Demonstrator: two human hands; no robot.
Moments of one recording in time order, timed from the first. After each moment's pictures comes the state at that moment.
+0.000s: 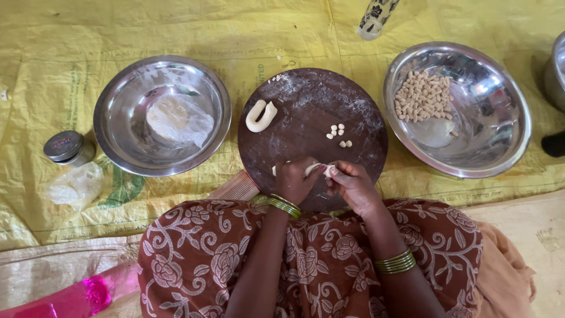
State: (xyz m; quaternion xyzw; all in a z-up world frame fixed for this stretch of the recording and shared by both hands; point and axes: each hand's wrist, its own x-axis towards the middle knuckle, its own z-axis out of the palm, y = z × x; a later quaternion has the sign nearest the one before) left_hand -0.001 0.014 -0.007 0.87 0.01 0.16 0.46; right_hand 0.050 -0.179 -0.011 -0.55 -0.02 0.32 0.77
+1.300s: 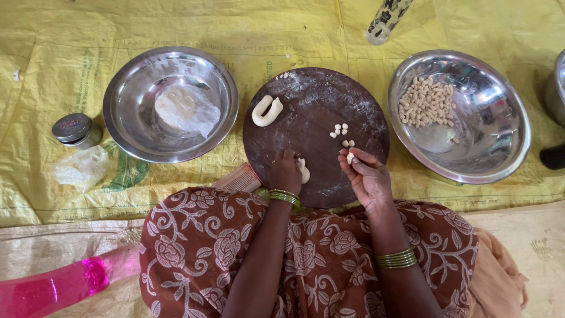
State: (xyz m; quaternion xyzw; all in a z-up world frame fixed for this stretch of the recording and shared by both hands) left_hand 0.001 0.015 -0.038 0.87 0.23 0.12 0.42; right_hand 0.063 -0.193 0.001 -0.46 0.10 0.19 0.86
